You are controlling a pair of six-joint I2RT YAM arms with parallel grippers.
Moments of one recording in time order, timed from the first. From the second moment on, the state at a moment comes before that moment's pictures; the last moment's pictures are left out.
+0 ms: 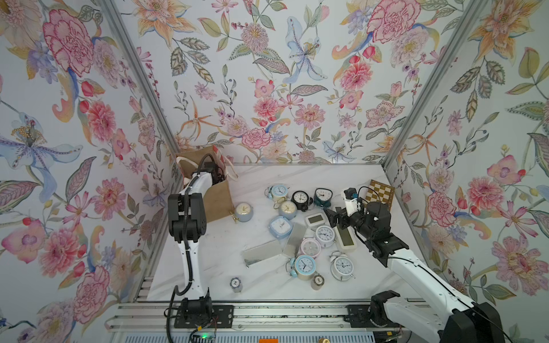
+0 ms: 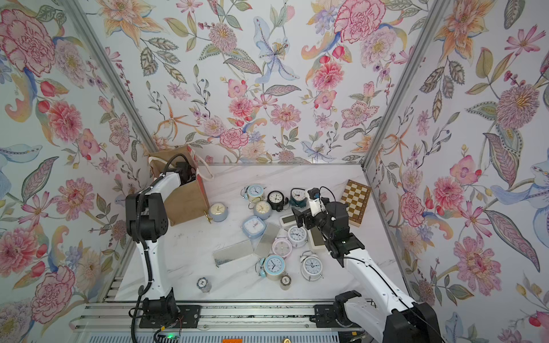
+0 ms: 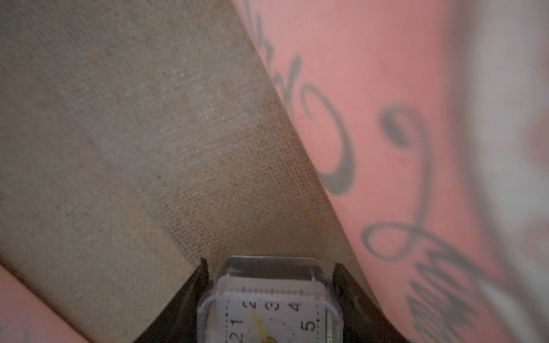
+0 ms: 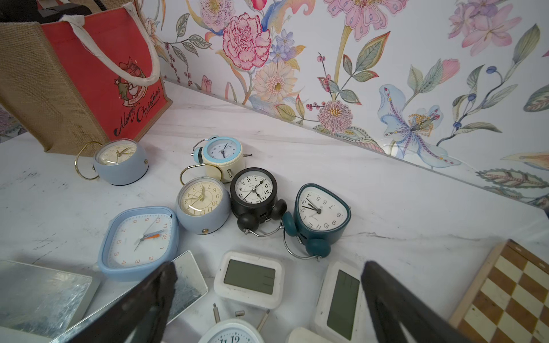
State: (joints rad) left arm 0.04 2.23 1.79 -0.98 0.03 0.15; right arm 0.31 1.03 0.60 0.12 -0.20 -0.11
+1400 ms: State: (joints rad) left arm -0.37 2.13 1.62 -0.93 -0.06 0.34; right arm 0.32 0.99 0.60 0.09 -0.20 -0.12
